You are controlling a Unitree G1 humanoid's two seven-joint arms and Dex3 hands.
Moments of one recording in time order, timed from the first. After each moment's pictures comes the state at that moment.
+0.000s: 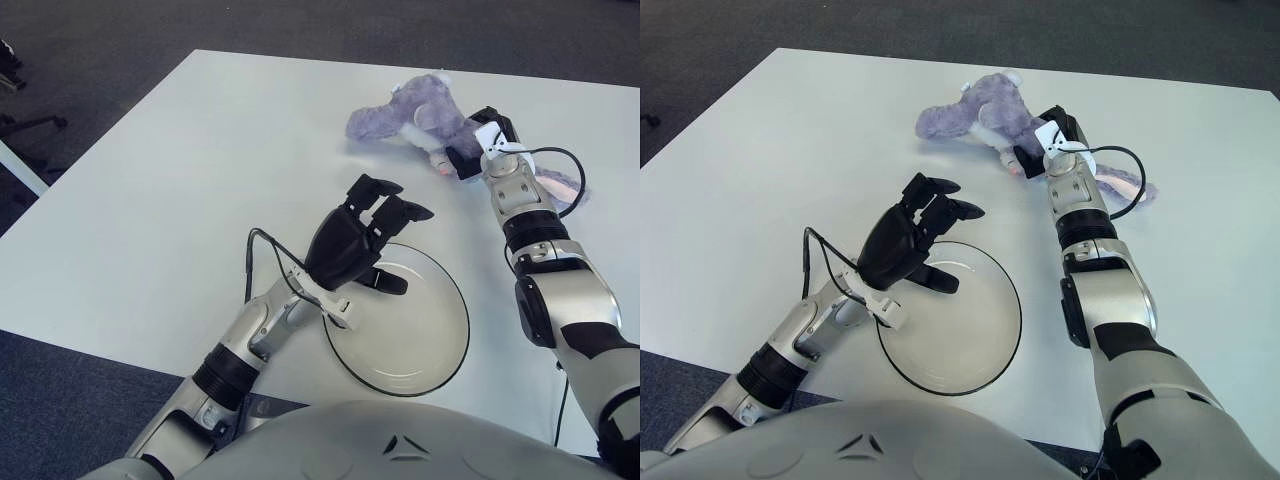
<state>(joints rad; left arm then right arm) -0.13 0.17 -0.52 -0.01 0.92 -0.58 0.41 -0.81 -0.33 0.06 0.83 -0.30 0.21 -0.13</state>
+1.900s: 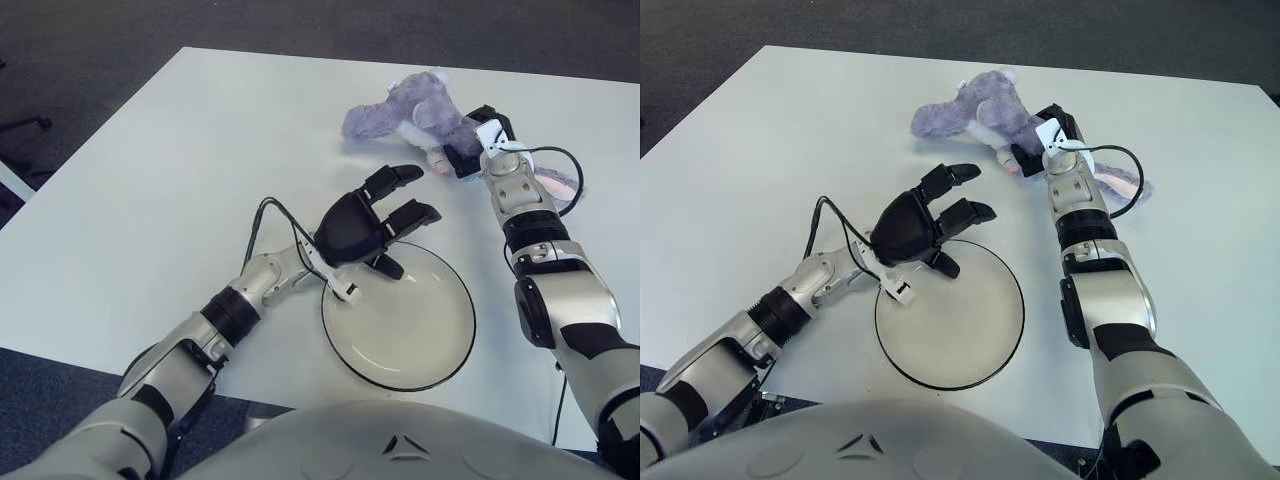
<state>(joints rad) -0.43 0.26 -0.67 0.25 1.15 -0.56 0.69 -0.81 -0.33 0.05 0.80 -0.28 0.22 -0.11</state>
